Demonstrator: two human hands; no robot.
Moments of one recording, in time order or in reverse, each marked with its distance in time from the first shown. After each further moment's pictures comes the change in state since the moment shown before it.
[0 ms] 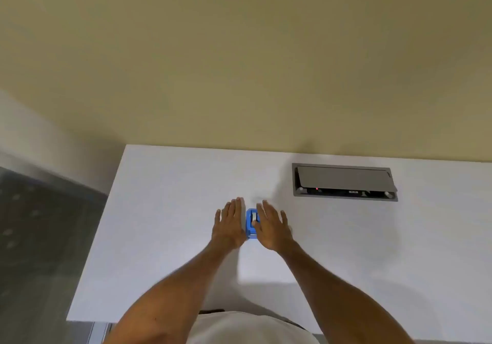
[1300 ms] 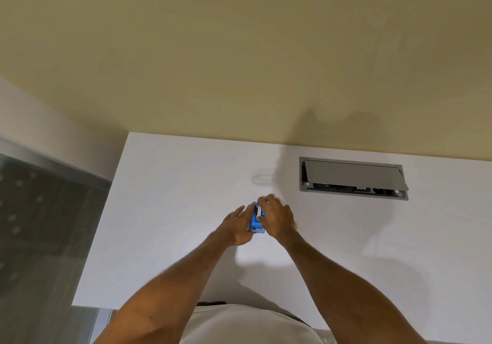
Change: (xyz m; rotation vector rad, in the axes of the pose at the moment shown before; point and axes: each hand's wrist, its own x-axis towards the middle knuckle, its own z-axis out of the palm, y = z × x) left_hand 0.017 -0.016 0.004 -0.109 -0.217 0.180; right_hand 0.034 -0.002 -0.006 -0.065 0.111 -0.052
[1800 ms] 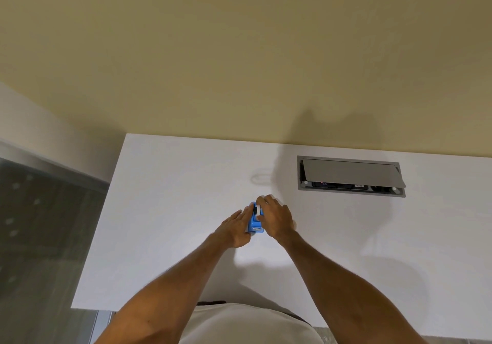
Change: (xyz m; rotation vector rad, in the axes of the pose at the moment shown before) left_hand -0.004 -0.002 0.003 -0.027 -0.030 0.004; right_hand -0.001 0.000 0.002 0.021 0.012 -0.008
